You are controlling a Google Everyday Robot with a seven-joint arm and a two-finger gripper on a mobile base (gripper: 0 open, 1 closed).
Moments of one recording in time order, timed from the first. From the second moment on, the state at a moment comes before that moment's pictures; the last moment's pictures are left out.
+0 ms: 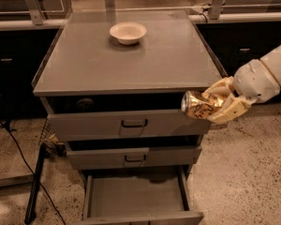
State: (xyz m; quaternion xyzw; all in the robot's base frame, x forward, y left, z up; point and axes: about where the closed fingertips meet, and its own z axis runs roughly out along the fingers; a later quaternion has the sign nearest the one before) arm 0.494 -0.205 0.845 -0.65 0.65 0.27 0.27
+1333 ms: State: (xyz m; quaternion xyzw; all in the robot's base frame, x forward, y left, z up) arm 0.465 -0.197 0.724 -0.69 0.63 0.27 0.25
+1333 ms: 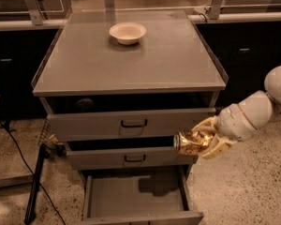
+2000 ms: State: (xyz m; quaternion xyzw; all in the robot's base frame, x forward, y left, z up) arm 0.442 -0.183 0.655 -0.71 0.62 0.22 0.26
